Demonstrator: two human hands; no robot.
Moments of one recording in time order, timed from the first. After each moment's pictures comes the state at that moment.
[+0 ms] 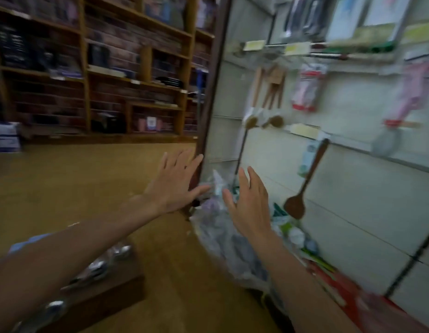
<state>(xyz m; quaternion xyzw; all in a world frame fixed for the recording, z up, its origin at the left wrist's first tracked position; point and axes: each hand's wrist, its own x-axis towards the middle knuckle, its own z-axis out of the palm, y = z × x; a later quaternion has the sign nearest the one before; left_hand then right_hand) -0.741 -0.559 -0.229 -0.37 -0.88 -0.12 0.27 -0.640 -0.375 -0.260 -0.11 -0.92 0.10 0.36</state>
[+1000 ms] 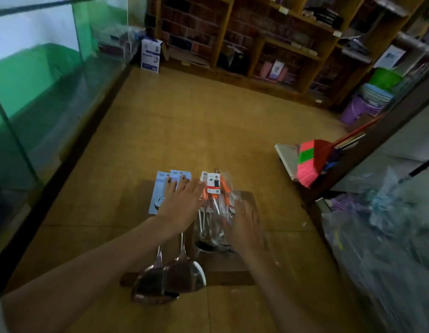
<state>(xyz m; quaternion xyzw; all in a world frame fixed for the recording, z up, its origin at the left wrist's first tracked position) -0.930 -0.882 -0.516 -0.15 -0.98 -0.11 0.08 -0.907 -0.691 -0.523 0.01 -0.99 0.15 0.04</state>
